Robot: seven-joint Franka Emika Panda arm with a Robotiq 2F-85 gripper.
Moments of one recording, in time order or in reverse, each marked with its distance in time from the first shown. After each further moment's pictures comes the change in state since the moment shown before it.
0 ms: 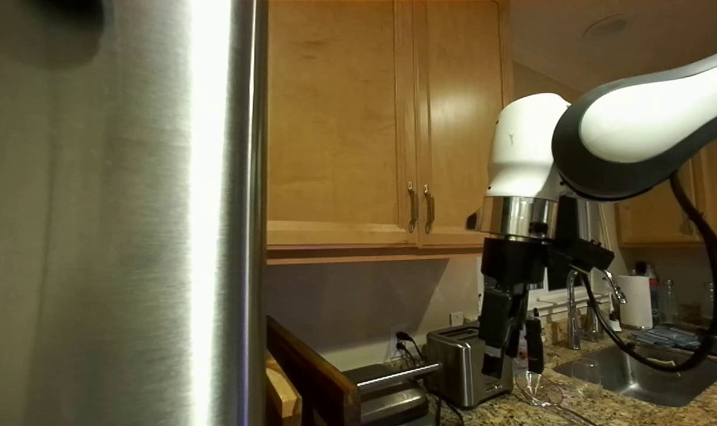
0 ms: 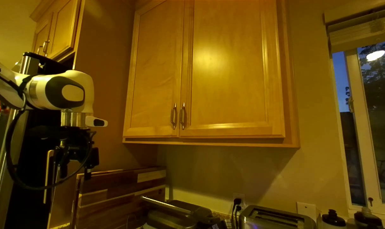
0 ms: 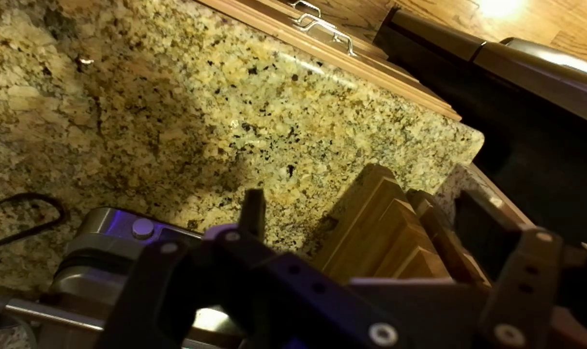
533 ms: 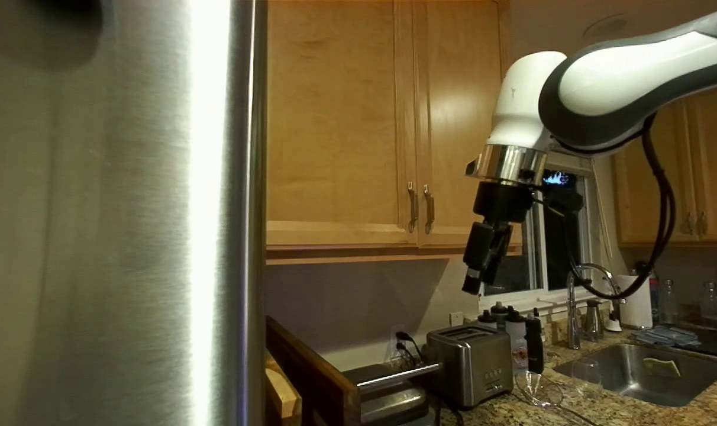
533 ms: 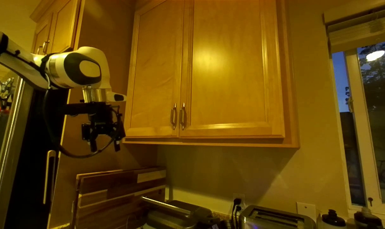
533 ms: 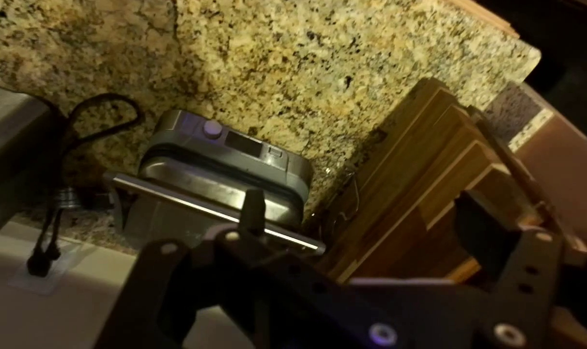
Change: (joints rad) arm -0.064 0.001 -0.087 0.166 -0.114 -0.010 -0.087
